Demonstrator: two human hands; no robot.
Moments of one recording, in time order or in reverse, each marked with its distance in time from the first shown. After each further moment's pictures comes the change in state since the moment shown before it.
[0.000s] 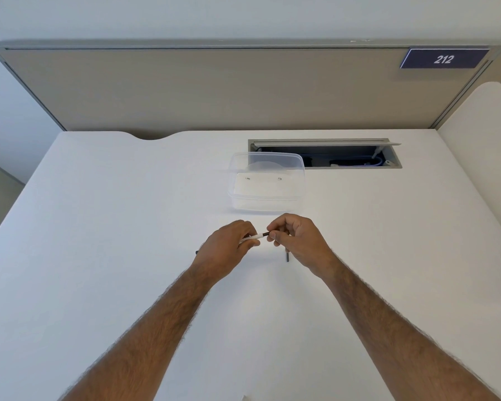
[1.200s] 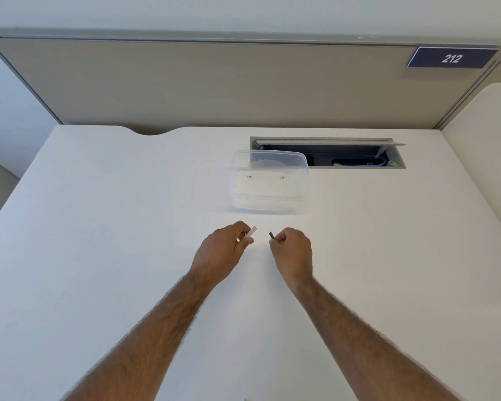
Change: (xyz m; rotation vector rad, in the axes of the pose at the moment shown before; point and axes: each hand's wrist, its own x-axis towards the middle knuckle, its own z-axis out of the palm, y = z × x) left_hand -0.004 -0.012 0.006 -0.006 0.045 -0.145; right_hand 0.017 0.040 0.048 -0.547 0.453 0.192
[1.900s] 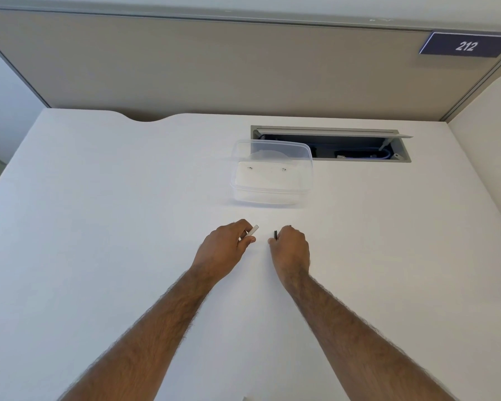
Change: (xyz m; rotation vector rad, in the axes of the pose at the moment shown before) left_hand 0.008 -0.014 0.016 0.016 -0.056 -0.029; right_hand 0.013 0.004 0.026 -0.287 -0.066 0.062
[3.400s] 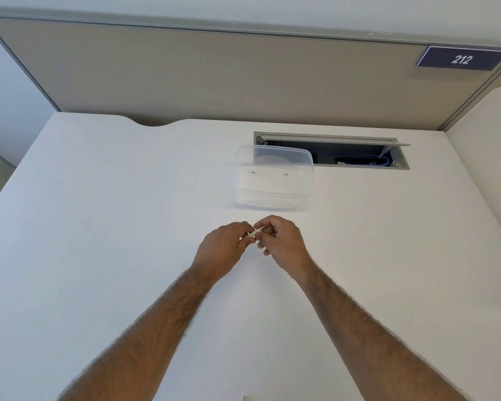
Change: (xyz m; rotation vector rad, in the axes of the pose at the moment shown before) left_hand -0.001 -0.002 -0.007 0.027 0.069 0.087; right_hand -0.017 -0.019 -0.038 0.733 -0.283 -0.225
